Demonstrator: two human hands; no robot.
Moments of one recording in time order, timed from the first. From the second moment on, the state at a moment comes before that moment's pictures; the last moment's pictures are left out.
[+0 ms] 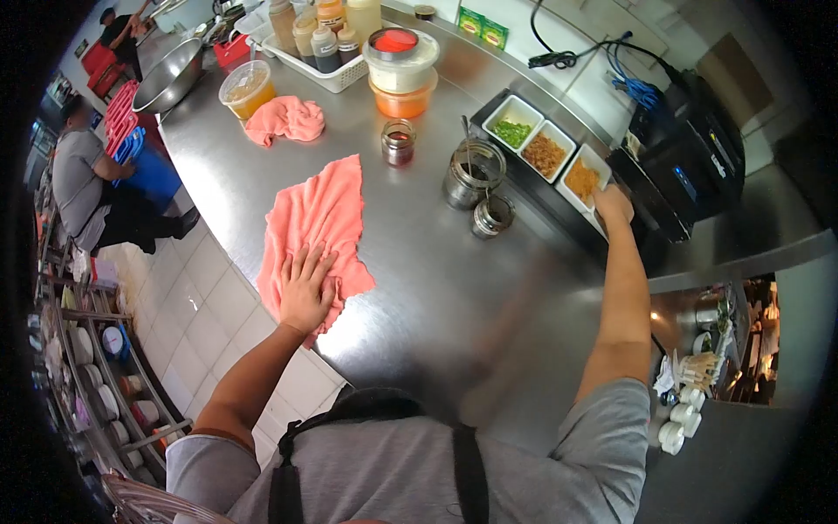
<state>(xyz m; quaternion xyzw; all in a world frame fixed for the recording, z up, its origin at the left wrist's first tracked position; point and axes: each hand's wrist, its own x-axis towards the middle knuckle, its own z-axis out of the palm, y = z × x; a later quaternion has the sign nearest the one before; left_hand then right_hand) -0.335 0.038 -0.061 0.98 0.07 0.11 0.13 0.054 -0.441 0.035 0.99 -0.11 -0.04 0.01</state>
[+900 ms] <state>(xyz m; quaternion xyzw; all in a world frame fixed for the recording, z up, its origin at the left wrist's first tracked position) -0.334 0.036 -0.064 0.98 0.06 0.12 0.12 -0.247 -0.556 0.023 0.98 -0.19 -0.04 0.01</state>
